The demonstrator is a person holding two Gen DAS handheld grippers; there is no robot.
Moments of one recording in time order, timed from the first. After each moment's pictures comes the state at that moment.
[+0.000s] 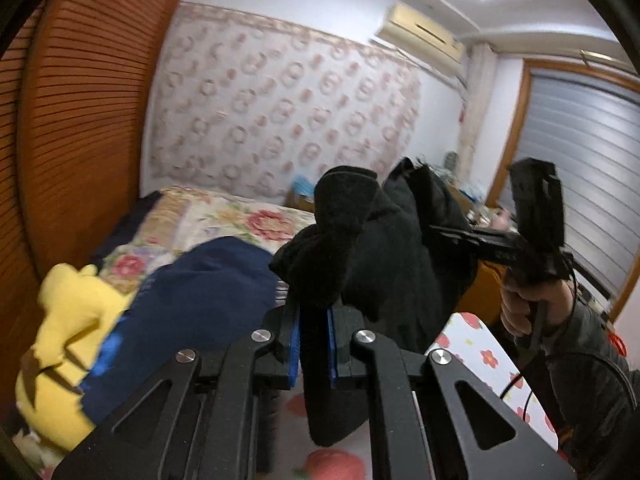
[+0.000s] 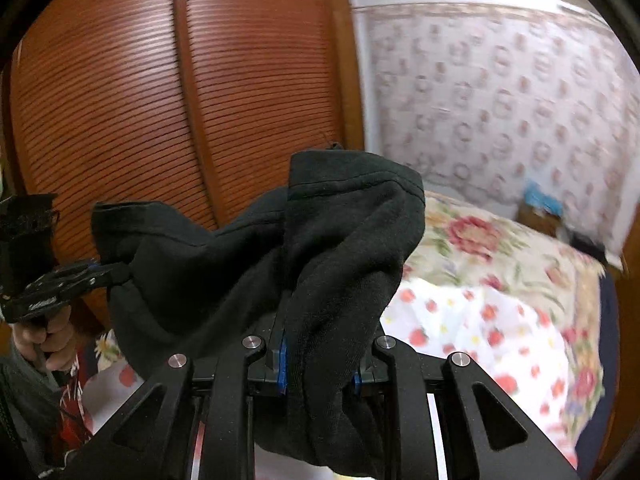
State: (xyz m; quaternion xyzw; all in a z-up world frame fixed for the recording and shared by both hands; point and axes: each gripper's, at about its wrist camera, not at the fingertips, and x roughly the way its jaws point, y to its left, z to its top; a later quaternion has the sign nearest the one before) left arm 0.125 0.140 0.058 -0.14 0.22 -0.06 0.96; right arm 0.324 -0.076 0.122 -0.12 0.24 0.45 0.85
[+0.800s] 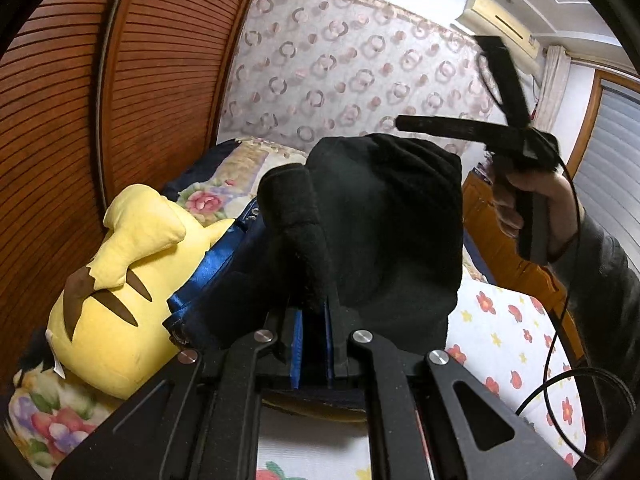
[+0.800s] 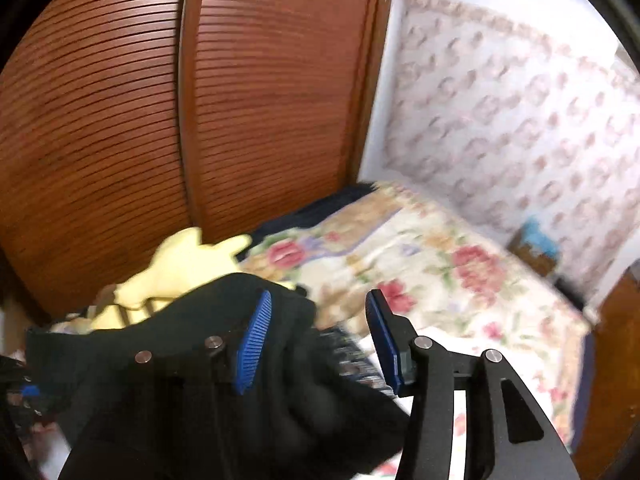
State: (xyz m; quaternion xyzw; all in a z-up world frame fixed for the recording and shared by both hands) left arm 0.101 0.205 -0.027 -0.18 0.29 0.05 0.94; right arm 0.387 0.100 0.093 -0.22 0.22 0.40 0.86
